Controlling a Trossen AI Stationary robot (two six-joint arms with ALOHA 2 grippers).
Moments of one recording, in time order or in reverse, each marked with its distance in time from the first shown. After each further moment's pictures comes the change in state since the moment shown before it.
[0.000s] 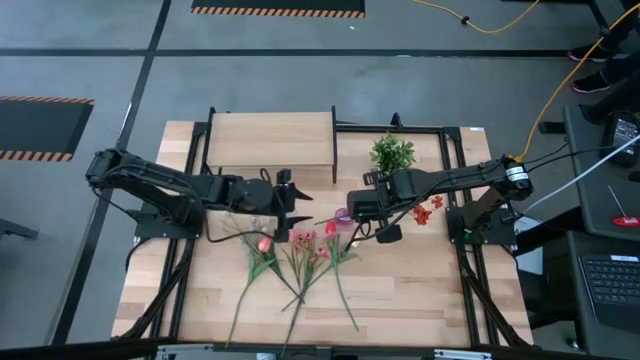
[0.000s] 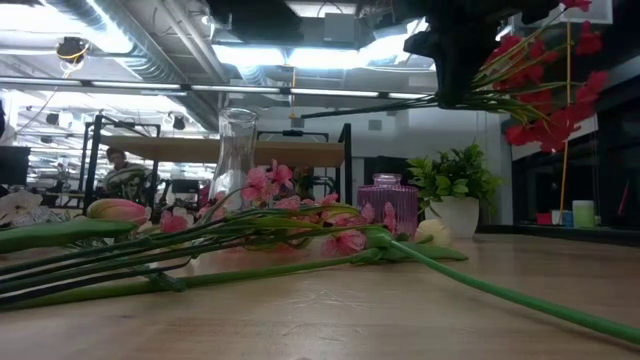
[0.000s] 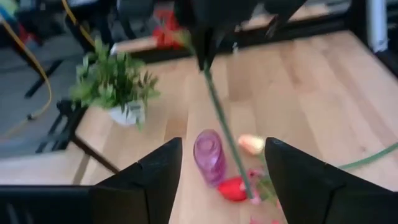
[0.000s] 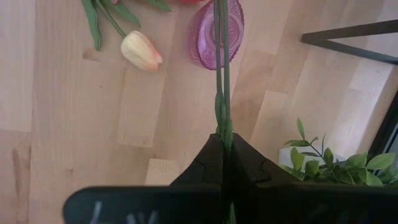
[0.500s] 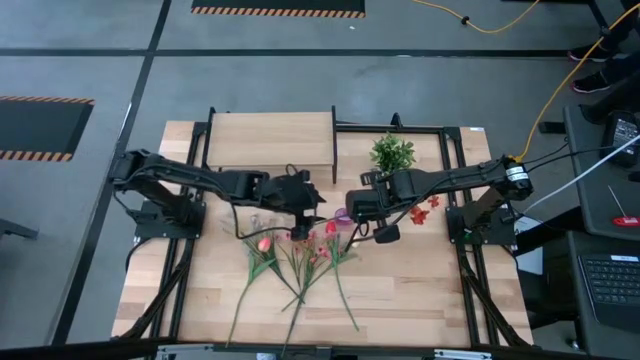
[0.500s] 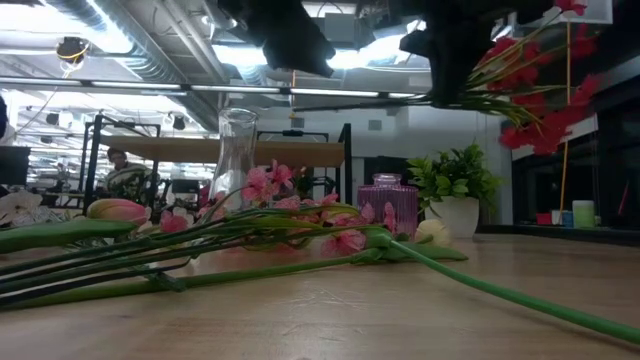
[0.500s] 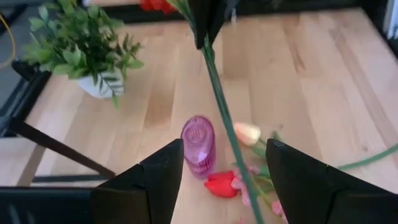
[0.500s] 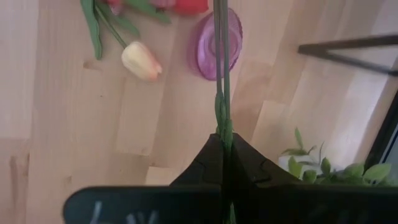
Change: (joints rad) left arm 0.070 0.214 0.204 -0.155 0.121 -0.083; right arm 0.000 0.000 -0.001 0.046 0.000 -0.029
